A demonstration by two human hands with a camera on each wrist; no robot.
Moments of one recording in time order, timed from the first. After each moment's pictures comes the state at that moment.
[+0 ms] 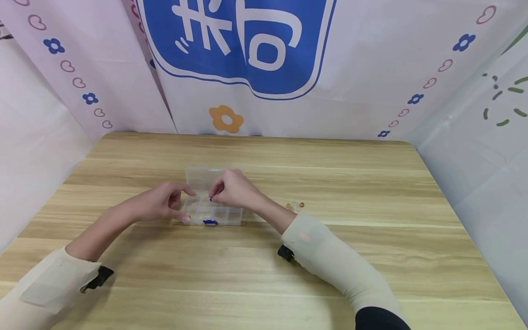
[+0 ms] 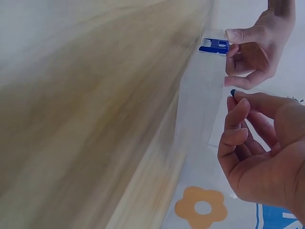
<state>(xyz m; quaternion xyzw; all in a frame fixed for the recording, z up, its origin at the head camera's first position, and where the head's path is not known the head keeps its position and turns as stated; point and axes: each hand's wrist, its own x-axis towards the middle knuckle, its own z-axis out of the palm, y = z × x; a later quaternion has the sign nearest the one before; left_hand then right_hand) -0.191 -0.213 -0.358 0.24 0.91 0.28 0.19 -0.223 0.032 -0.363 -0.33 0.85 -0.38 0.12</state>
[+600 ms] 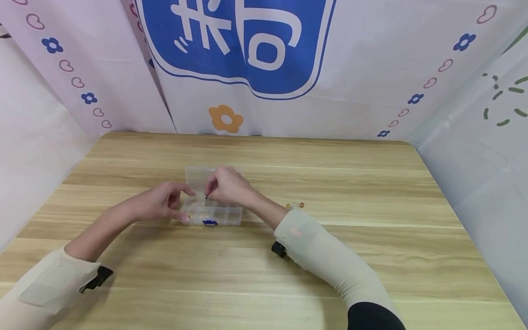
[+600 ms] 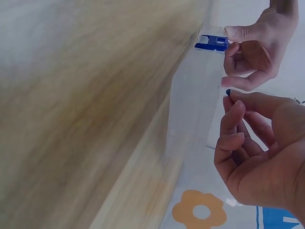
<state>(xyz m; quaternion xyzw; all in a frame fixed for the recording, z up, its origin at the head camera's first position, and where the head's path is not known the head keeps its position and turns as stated) -0.191 -0.212 -0.357 0.24 0.91 0.28 0.19 -0.228 0.020 -0.359 -0.33 0.86 -0.37 0.14</state>
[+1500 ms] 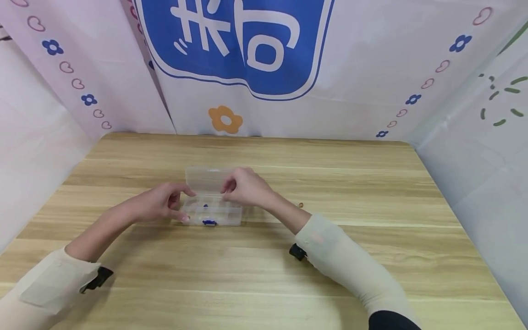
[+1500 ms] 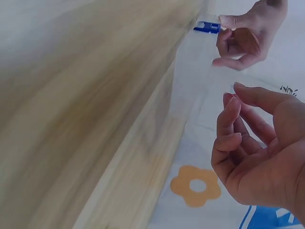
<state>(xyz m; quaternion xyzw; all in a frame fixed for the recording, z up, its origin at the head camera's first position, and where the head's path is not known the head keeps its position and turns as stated) -0.190 -0.210 -0.357 0.23 0.91 0.28 0.19 -0.223 0.060 -0.356 -0.31 0.86 -0.37 0.13</state>
